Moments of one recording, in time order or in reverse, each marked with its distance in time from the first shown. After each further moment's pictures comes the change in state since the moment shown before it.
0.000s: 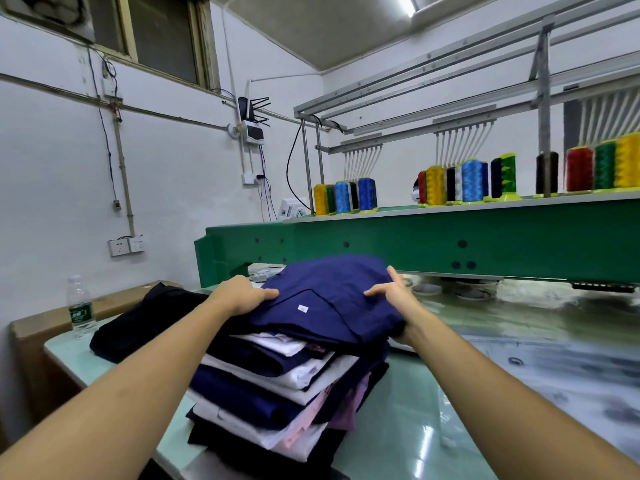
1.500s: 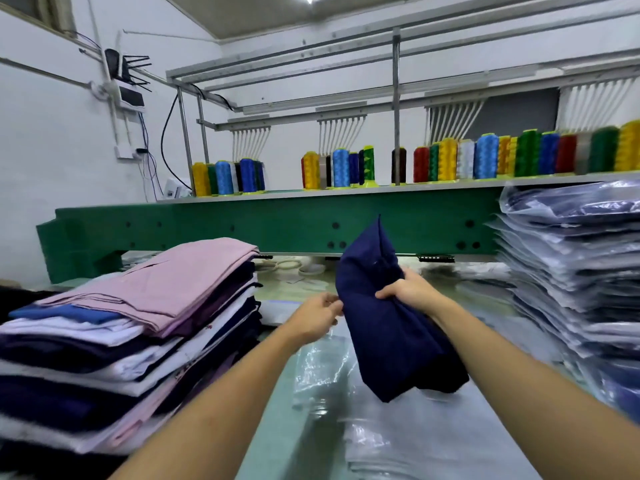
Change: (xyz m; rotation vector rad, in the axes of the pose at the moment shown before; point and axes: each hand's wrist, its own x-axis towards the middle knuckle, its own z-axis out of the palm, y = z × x) left_hand -0.123 0.256 0.200 -0.709 -0.571 0.486; right_hand -0.079 -0.068 -0.251 -0.609 0.213 -0.130
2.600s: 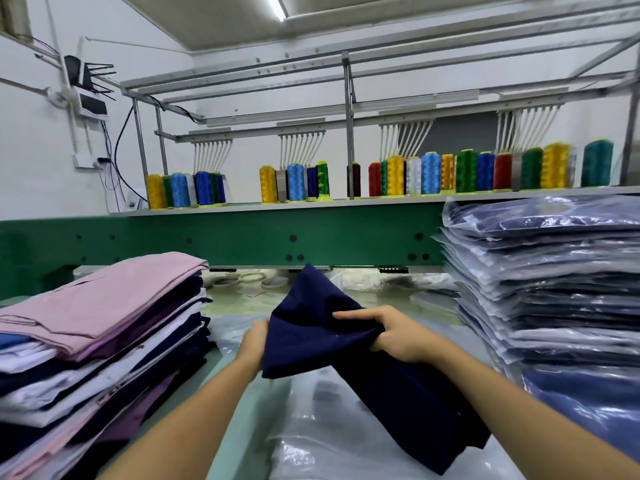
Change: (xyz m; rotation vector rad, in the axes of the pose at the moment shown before) left_hand 0.034 -0.035 0.035 -0.203 0.380 -0.268; right_hand -0.061 0.031 -0.076 -0.440 -0.325 -0.274
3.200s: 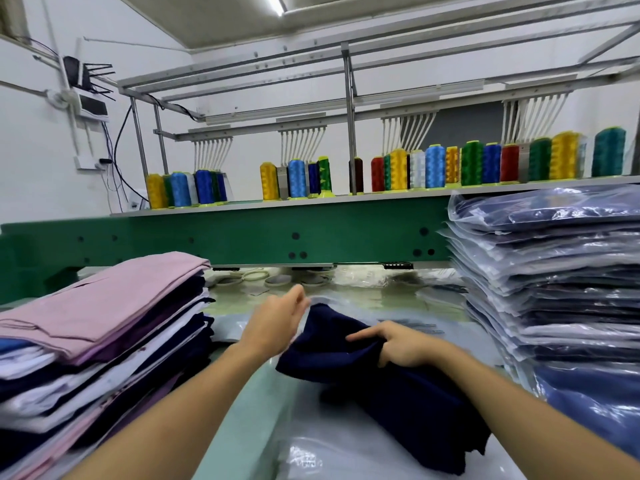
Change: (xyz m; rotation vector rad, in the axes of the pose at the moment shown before) left_hand -0.018 0.044 0.000 0.693 0.037 0.867; right_hand 0.016 0.030 0.005 -0.142 -0.194 0.208
